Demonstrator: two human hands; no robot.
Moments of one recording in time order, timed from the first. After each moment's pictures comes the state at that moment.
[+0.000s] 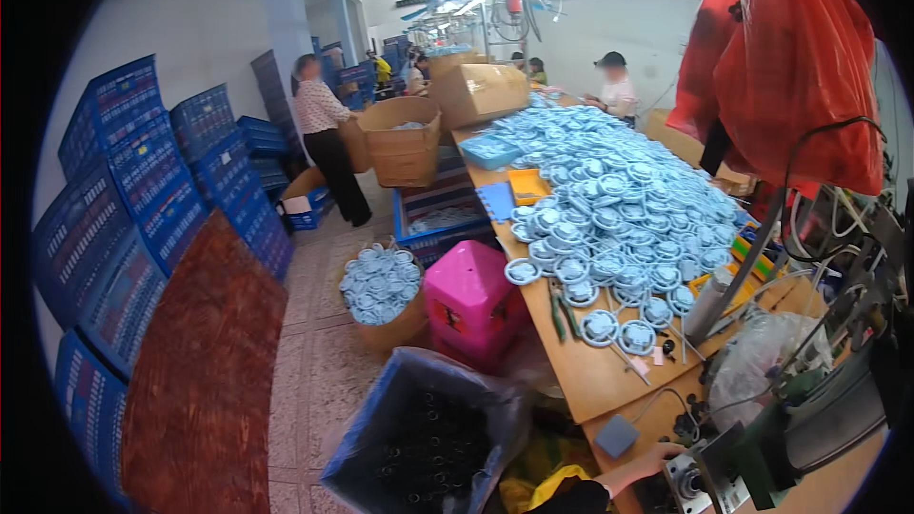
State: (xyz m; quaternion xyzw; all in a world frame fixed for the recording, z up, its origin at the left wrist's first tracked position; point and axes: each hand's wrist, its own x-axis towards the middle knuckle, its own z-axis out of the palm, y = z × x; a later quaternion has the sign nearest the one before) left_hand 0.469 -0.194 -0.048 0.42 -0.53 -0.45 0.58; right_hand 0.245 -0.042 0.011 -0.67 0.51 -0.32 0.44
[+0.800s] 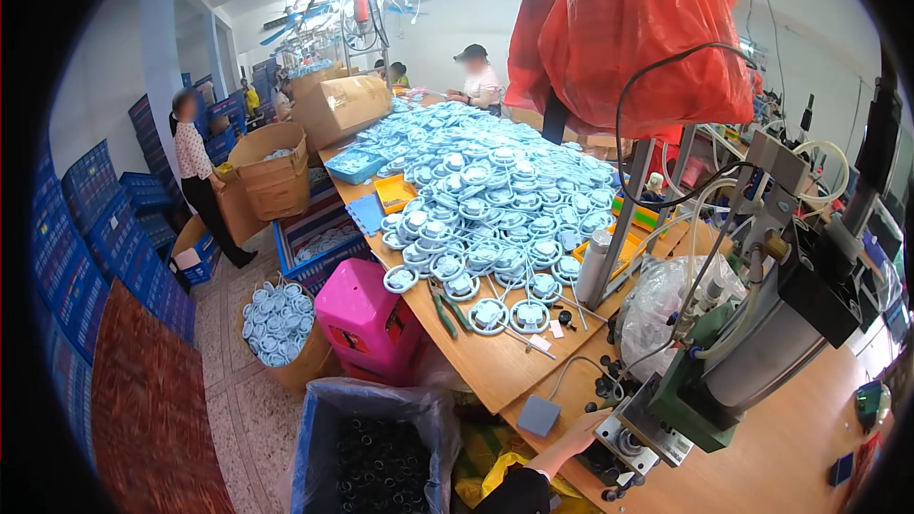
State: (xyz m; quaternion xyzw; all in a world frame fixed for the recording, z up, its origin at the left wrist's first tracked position) left_hand 0.479 -0.194 -0.067 0.38 -0.53 -0.46 0.60; right_hand 0.234 -0.022 0.005 -0.63 0.59 -0.26 0.43
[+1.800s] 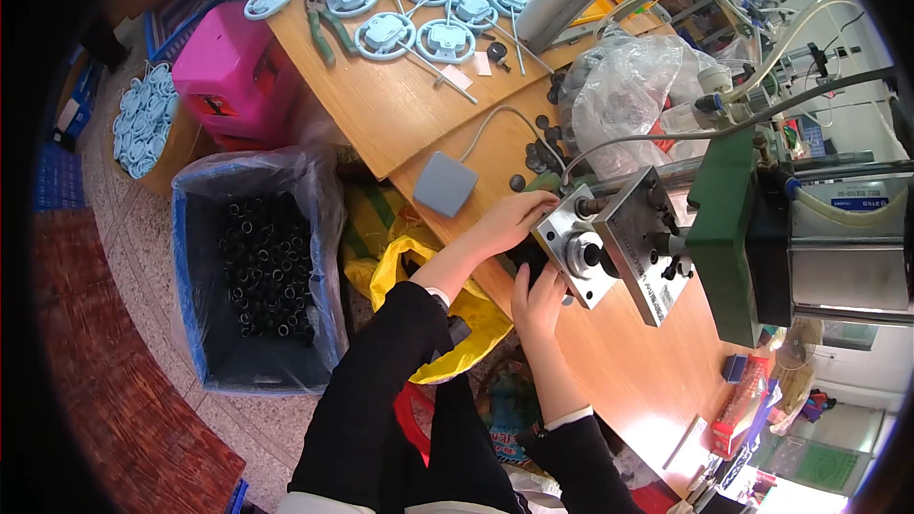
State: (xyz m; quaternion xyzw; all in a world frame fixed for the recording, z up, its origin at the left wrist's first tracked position) left_hand 0.489 -0.170 -0.031 0.50 -0.52 -0.39 0.57; right_hand 0.346 -0.117 -0.021 -0.84 0.50 -0.20 0.09
